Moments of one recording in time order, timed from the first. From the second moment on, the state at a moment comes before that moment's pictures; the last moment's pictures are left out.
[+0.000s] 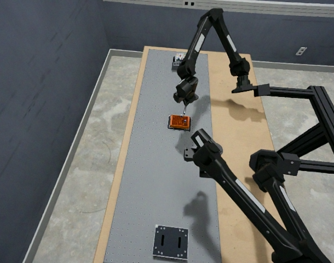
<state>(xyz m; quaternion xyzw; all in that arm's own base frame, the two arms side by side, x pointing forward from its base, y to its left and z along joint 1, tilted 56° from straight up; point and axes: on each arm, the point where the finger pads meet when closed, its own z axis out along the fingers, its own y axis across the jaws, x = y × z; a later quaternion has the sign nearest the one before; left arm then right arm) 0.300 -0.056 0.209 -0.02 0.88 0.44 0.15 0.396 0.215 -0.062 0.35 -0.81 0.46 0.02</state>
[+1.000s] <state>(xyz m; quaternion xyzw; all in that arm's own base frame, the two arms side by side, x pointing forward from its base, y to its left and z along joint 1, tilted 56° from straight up) 0.300 -0.056 0.209 -0.02 0.88 0.44 0.15 0.399 0.210 -0.065 0.35 -0.81 0.46 0.02</state>
